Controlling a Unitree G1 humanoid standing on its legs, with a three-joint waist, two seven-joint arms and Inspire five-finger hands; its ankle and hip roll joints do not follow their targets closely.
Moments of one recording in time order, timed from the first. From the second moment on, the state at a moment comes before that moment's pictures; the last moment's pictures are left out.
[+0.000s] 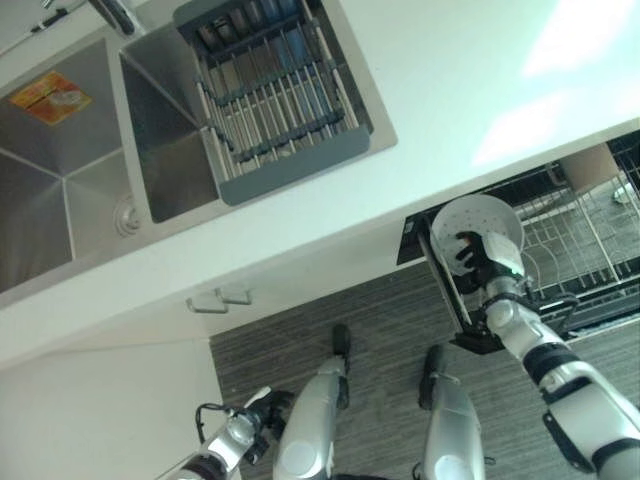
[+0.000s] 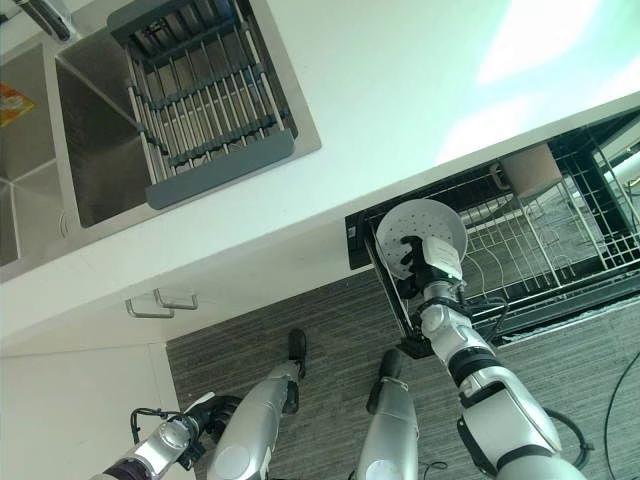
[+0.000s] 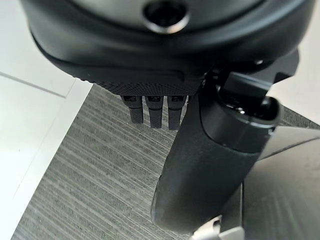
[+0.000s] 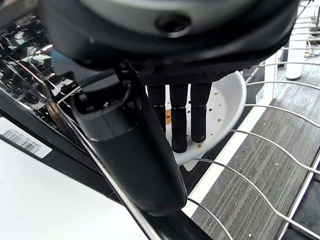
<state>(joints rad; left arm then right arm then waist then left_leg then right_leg) -0.17 0.34 -0.49 0.93 0.04 0.13 -0.08 -0.68 -0.52 0.50 0.99 -0.23 -0.04 -0.34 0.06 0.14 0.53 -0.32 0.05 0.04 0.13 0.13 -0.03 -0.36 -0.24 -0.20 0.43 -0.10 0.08</state>
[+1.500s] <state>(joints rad) 0.10 0.26 -0.23 1.19 -0.01 0.12 -0.14 0.25 -0.44 -0.60 0.76 0.32 -0.46 -0.87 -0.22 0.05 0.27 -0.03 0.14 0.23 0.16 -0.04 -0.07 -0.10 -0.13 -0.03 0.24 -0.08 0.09</state>
